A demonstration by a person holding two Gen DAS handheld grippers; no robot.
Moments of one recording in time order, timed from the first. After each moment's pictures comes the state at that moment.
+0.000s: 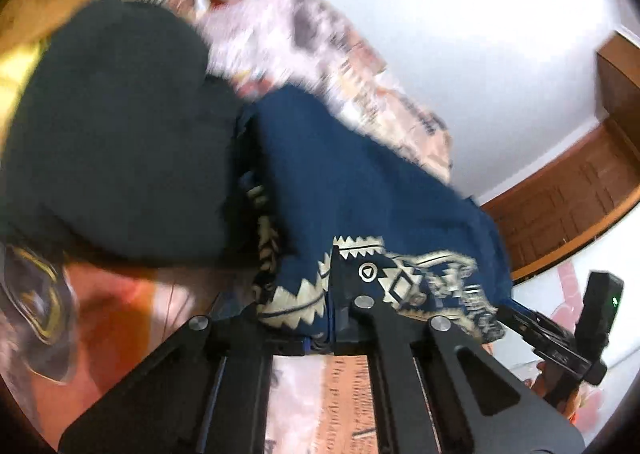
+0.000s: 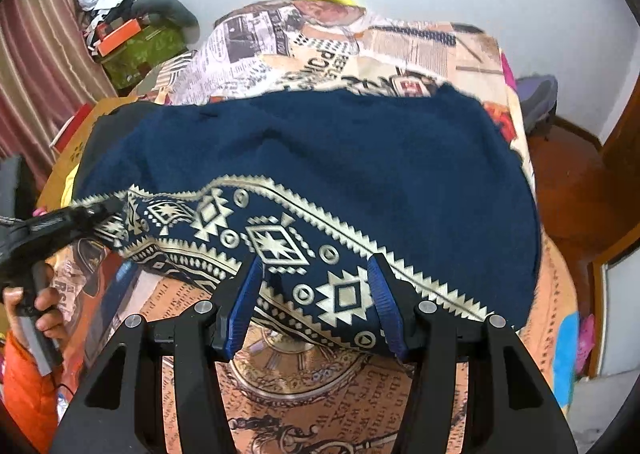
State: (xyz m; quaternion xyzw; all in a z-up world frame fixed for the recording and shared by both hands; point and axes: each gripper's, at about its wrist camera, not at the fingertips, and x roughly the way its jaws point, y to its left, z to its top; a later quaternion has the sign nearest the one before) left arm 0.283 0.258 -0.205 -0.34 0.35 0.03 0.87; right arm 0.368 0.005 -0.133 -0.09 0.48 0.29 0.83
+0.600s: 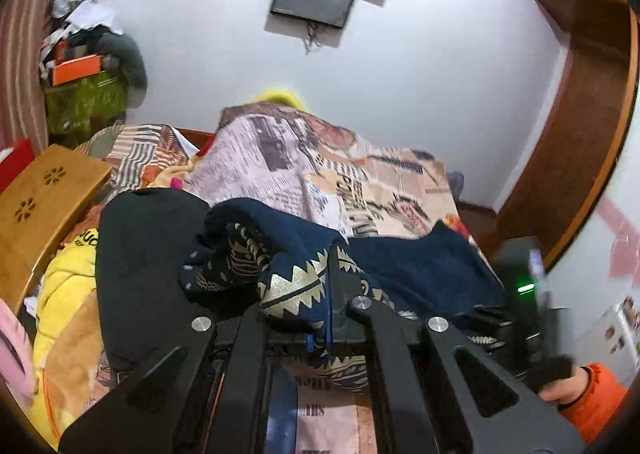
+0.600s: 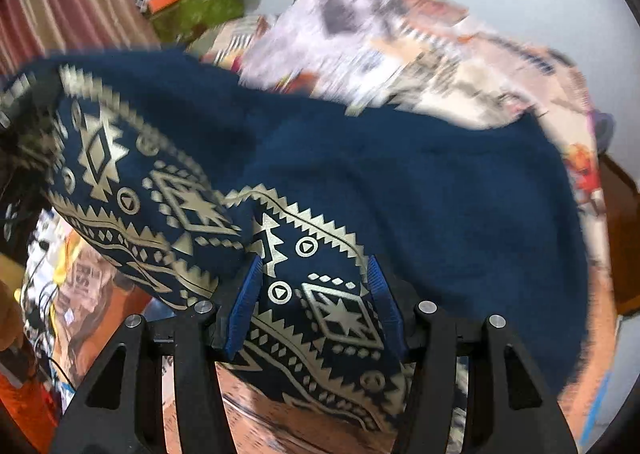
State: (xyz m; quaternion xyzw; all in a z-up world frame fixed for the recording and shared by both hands) left arm 0.264 0.233 -0.113 -0.14 0.28 0.05 0.95; right arm 0.358 0.134 -0.186 -0.14 0.51 0.37 0.76
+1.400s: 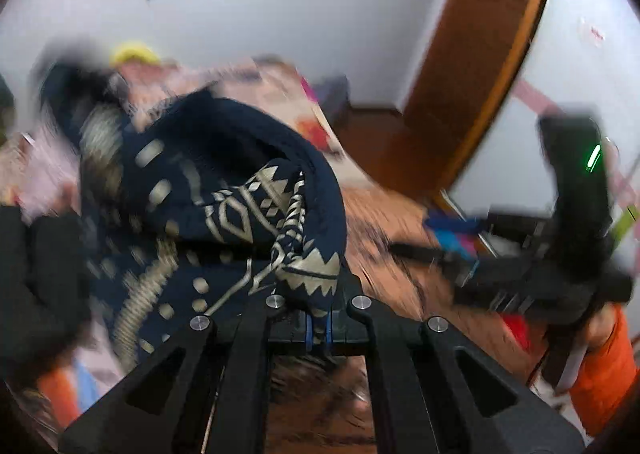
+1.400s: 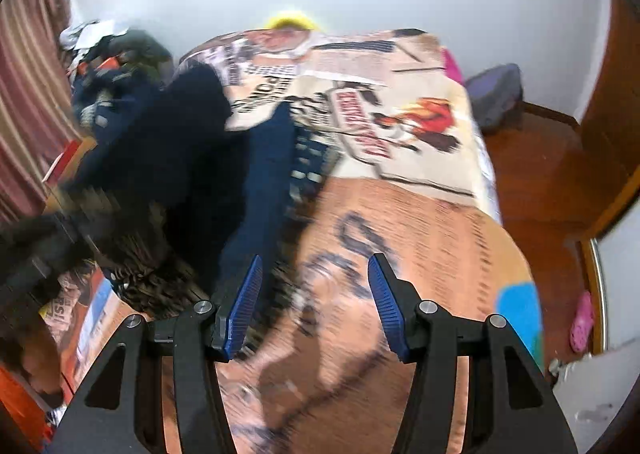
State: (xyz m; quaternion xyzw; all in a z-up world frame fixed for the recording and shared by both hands) left arm 0.344 0.011 -0.162 -0.07 0.41 -0.16 0.90; right arm 0.370 -0.107 -0.130 -0.03 0.46 0.24 0.85
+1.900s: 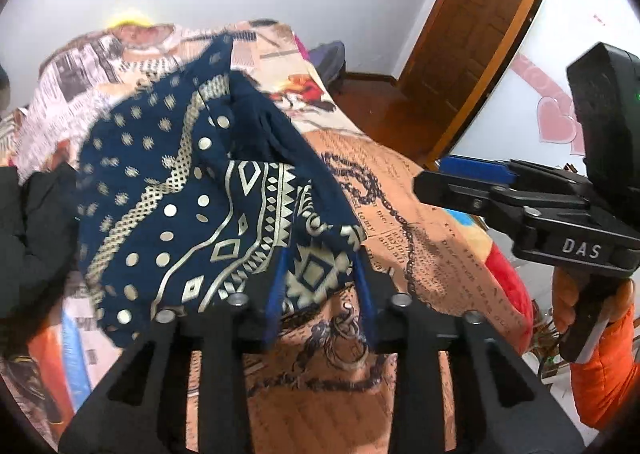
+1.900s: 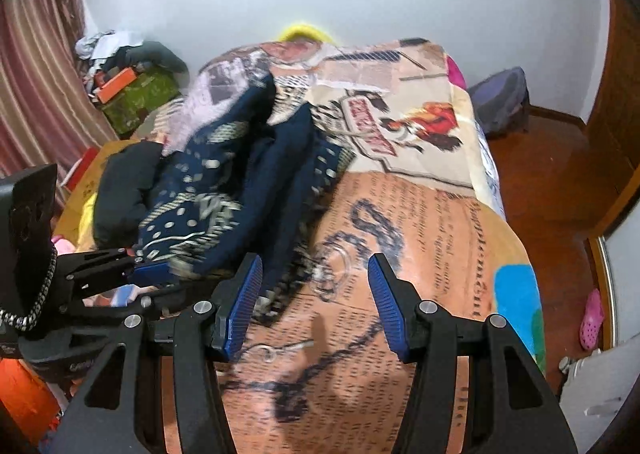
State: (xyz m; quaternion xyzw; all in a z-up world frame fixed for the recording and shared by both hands) left arm 0.303 0.021 -0.160 -0.06 0.44 -0.15 0.88; right arm 0.341 -0.099 -0.105 -0.02 0.44 0.28 0.85
